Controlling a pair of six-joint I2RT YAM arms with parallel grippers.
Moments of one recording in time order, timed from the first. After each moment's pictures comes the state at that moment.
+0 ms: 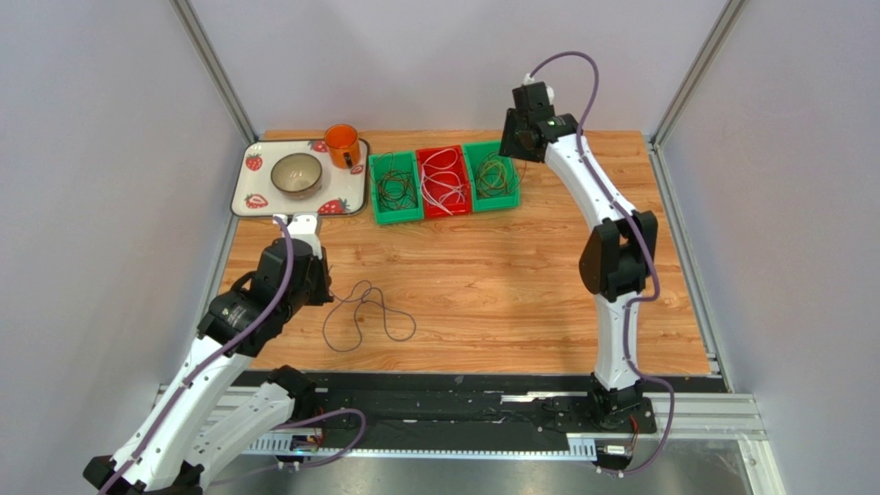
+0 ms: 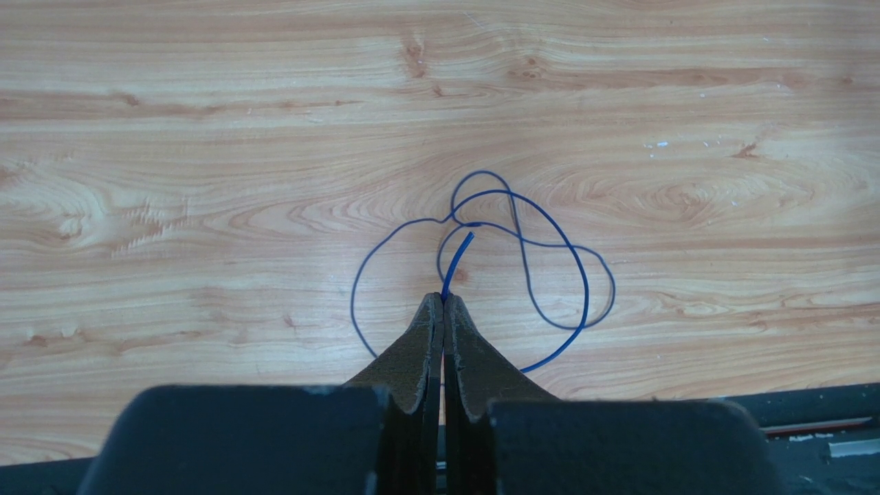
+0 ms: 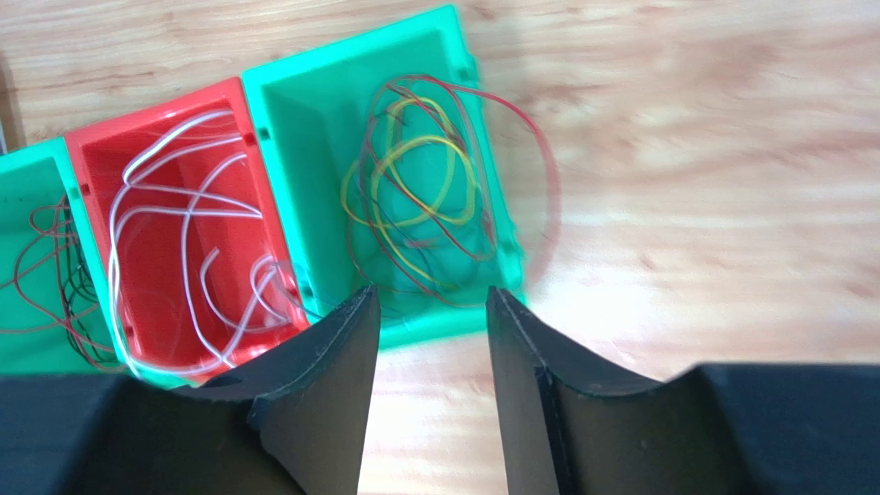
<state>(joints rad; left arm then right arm) -0.51 0.71 0.92 -0.91 -0.27 -0.37 0.32 2.19 2.18 -0.76 0.17 0.40</state>
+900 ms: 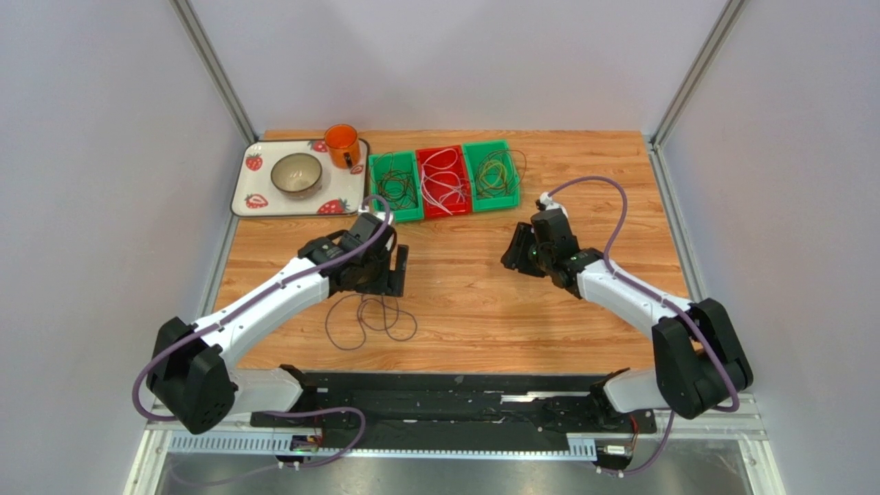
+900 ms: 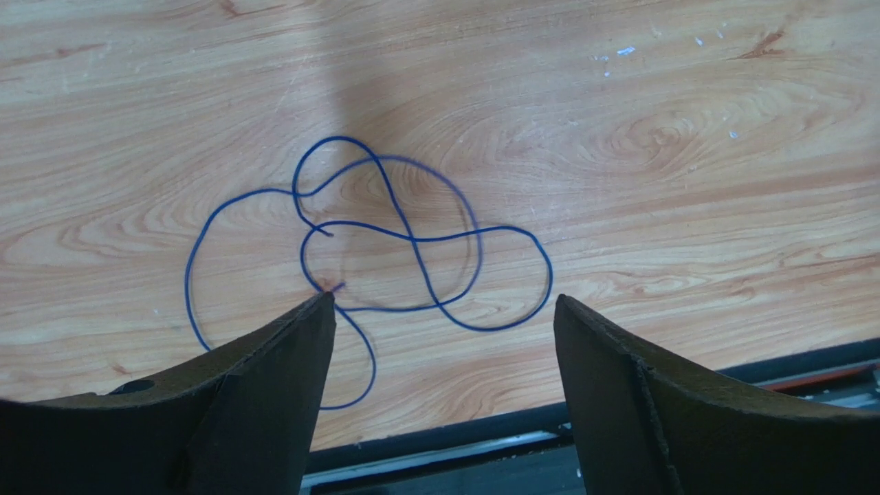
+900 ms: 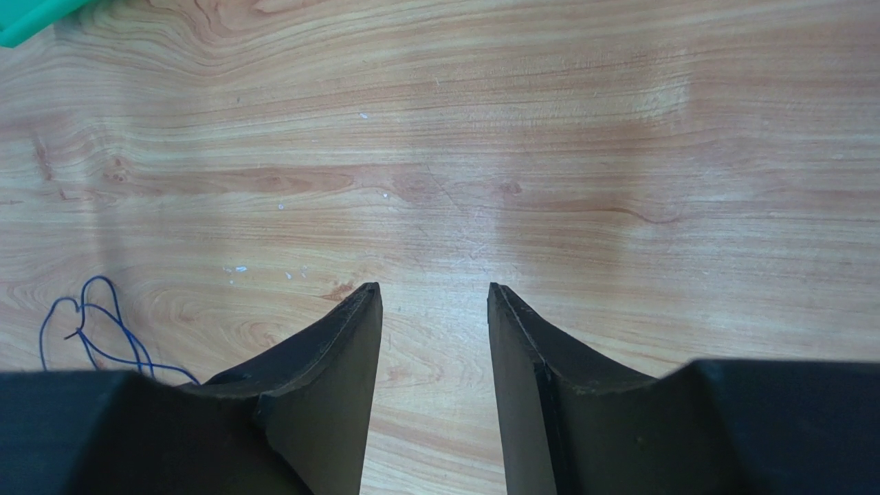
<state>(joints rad) -0.63 1.26 0.96 -0.74 -0.12 -0.46 0.45 1.38 0.77 -0.15 0.02 0.63</state>
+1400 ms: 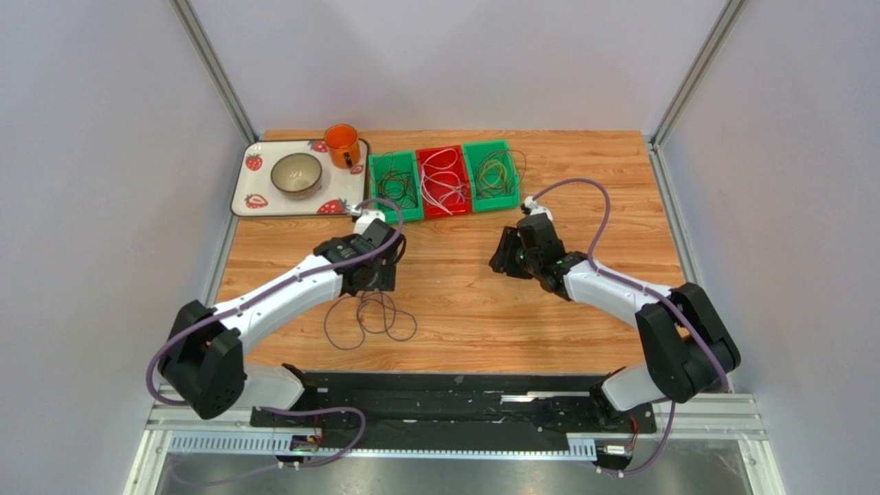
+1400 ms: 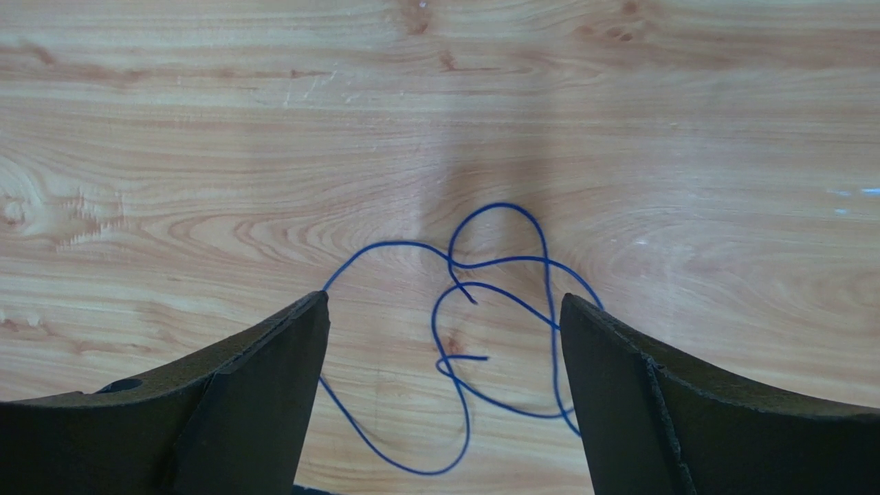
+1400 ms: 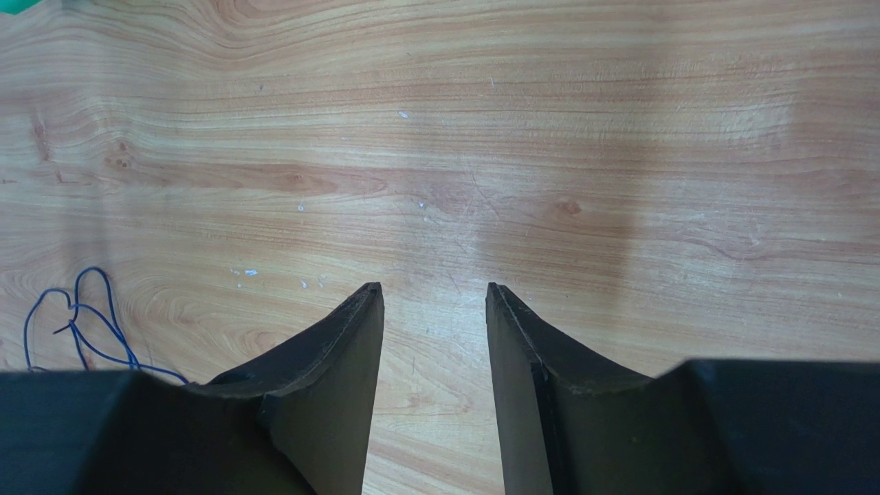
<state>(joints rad) -0.67 1.33 0.94 -0.75 -0.50 -0.54 0.51 1.46 0.74 -0.03 0.03 0.63</state>
